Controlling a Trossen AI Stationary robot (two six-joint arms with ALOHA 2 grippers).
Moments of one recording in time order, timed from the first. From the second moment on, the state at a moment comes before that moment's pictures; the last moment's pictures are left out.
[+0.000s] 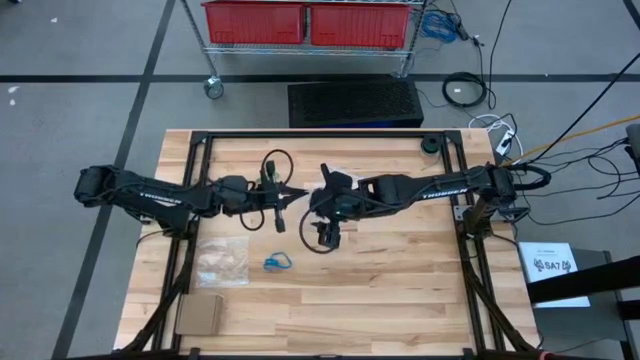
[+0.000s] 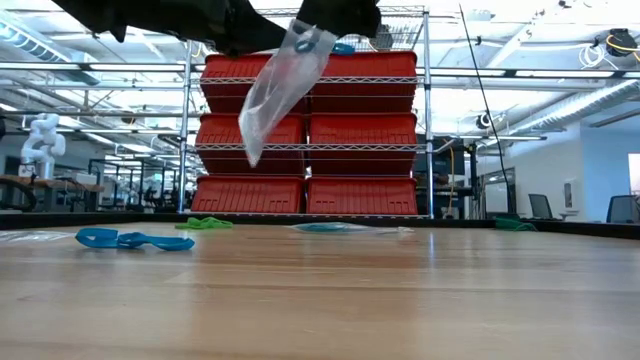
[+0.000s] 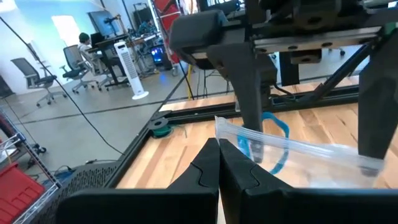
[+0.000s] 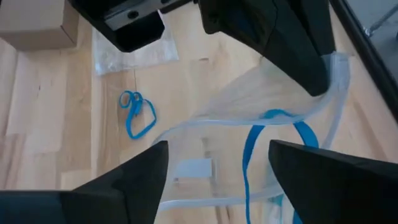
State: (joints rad) left arm 0.00 1.17 0.61 0.52 -0.19 0.24; right arm 0.12 1.79 1.71 -0.76 0.23 0.21
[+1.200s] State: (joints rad) left arm 0.01 1.17 0.61 0.49 -0.19 0.24; right arm 0.09 1.70 1.71 -0.86 0.22 0.20
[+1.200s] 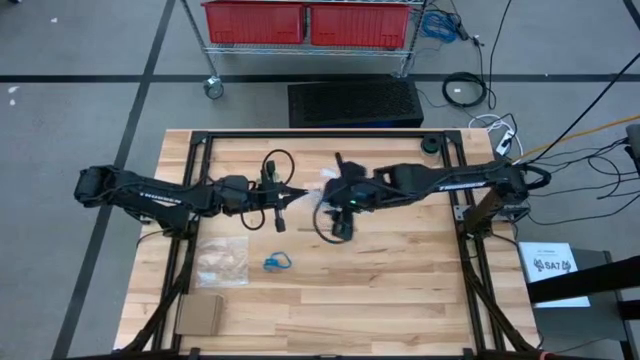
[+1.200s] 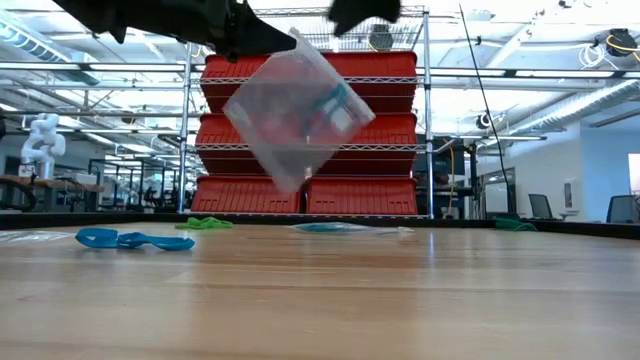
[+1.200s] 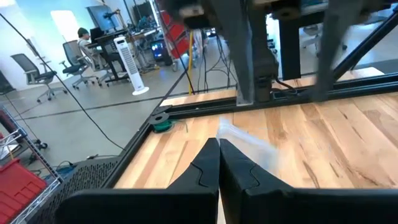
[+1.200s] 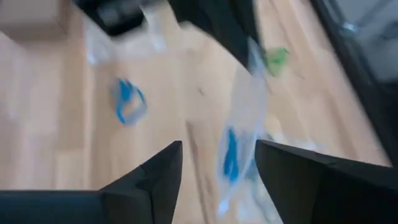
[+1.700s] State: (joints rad) left arm 0.01 1.17 0.61 0.48 -0.19 0.24; right arm 0.14 1.38 1.11 -0.77 0.24 0.34
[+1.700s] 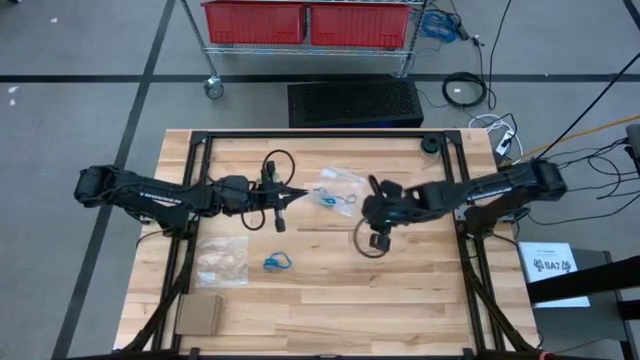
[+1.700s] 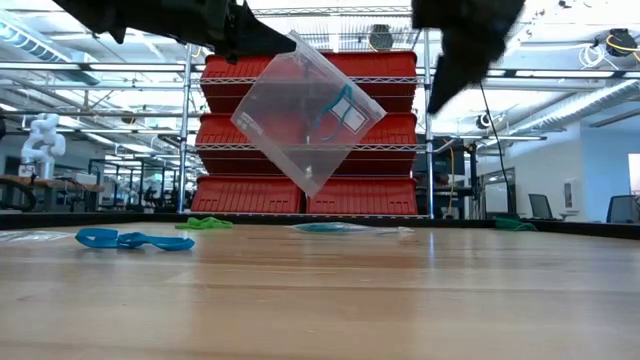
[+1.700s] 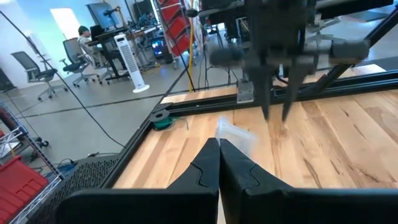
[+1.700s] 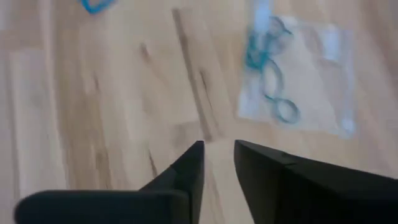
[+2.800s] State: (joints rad) left arm 0.00 1.16 0.63 0.52 -0.16 0.24; right arm 0.14 1.33 0.50 0.63 0.45 0.14
